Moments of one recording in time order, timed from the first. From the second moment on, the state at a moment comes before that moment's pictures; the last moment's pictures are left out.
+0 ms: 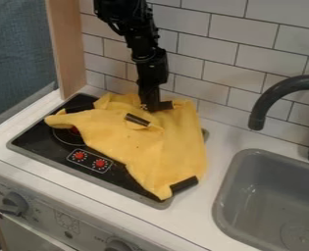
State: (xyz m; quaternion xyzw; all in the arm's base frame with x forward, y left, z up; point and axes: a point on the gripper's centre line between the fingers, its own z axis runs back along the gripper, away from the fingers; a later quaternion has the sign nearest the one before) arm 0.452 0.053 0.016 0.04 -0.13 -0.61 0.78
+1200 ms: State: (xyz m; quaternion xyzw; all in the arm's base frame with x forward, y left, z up) arm 0.435 0.041 0.080 0.06 -0.20 -0.60 0.77
